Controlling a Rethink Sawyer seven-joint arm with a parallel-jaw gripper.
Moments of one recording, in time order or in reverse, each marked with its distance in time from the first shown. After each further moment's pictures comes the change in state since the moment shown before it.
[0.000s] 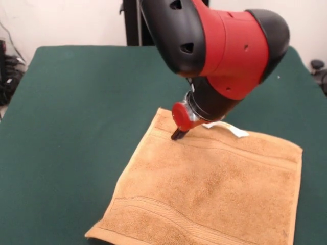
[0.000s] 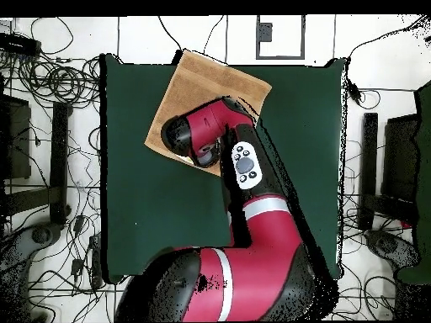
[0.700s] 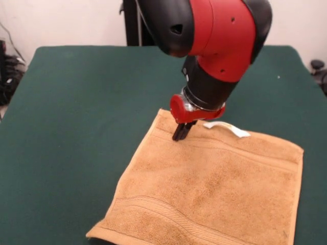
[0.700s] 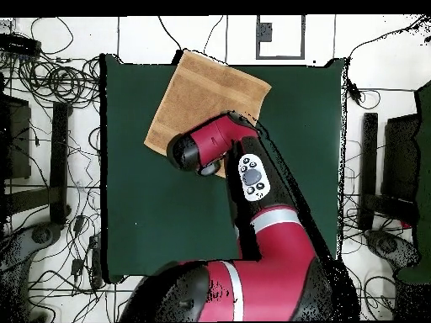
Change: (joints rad) arm -0.031 -0.083 -0.021 0.171 -0.007 -0.259 0.160
